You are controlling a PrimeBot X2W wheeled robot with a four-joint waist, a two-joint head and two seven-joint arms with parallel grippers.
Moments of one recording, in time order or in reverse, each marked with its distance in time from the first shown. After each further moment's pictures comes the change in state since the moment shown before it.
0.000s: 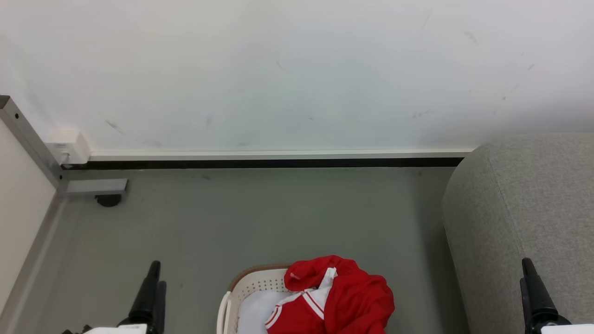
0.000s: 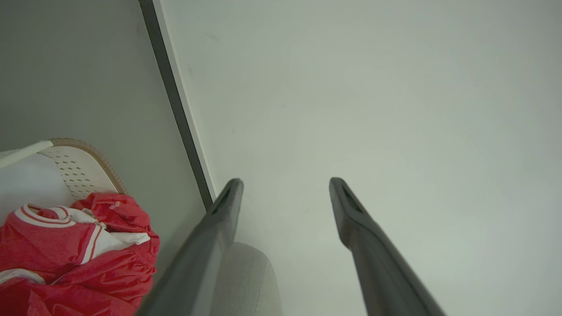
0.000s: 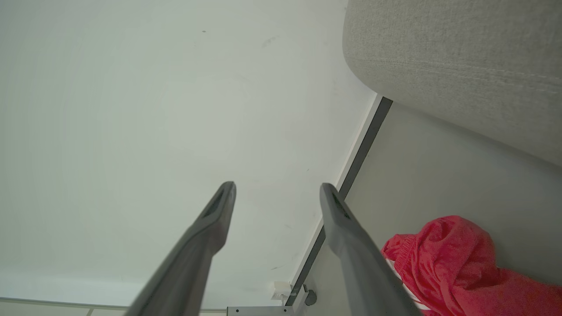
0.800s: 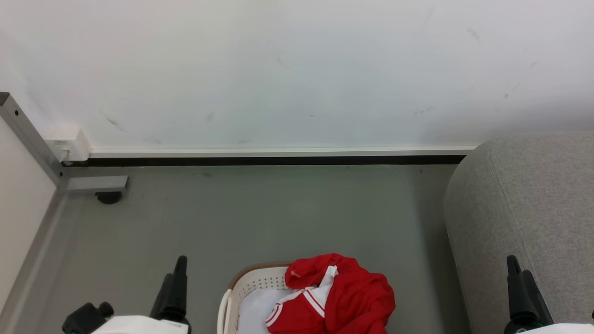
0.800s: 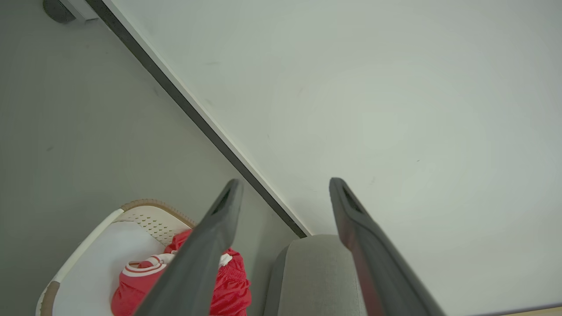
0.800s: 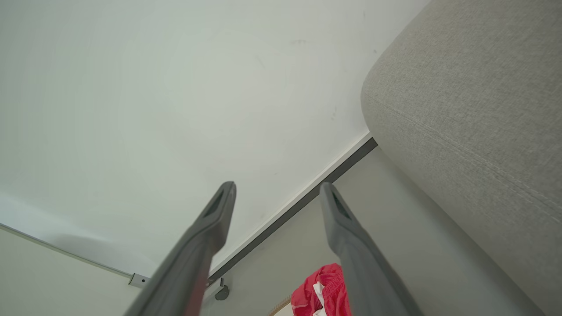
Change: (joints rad) left arm 0.008 0.002 -0.089 -0.071 0.510 0.071 -0.099; right arm 0.030 -0.005 0.050 -0.063 -0.487 0.000 -0.100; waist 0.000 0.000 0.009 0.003
